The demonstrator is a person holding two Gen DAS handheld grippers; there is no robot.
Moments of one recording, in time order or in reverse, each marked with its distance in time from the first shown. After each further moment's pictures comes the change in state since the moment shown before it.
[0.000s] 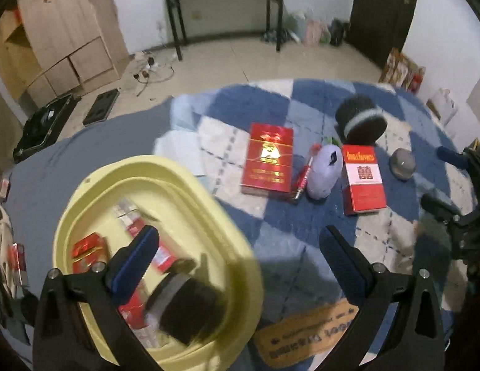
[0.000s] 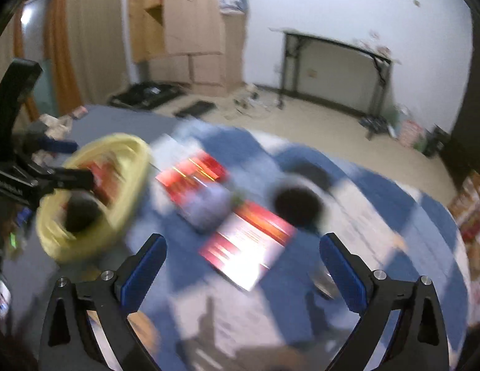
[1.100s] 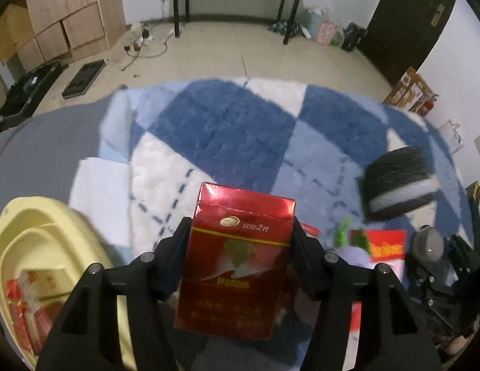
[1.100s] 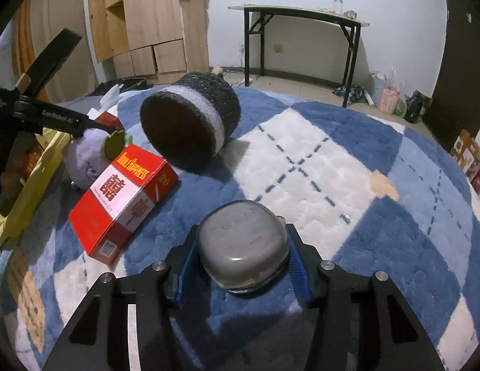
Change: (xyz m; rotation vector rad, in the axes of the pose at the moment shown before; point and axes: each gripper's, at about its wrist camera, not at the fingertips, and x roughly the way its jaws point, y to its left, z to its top) left arm 0.079 -0.015 0.059 -0.153 0.039 -0.088; right arm 0.091 -0.067 -0.027 0.097 0.025 -0.013
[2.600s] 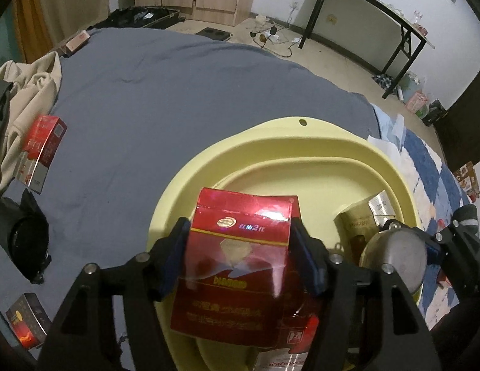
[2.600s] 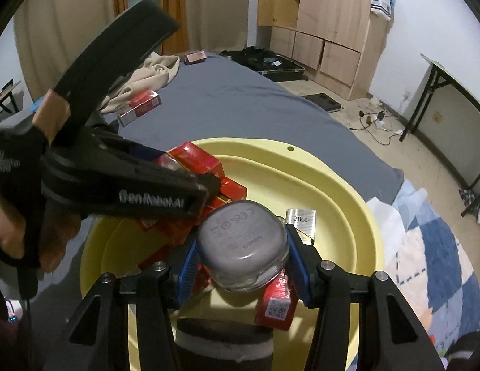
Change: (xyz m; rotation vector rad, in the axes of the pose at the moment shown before) left arm -0.074 0.256 -0.106 -0.445 -0.038 0.190; right arm 0.053 0.360 0.118 -0.542 0.050 0.381
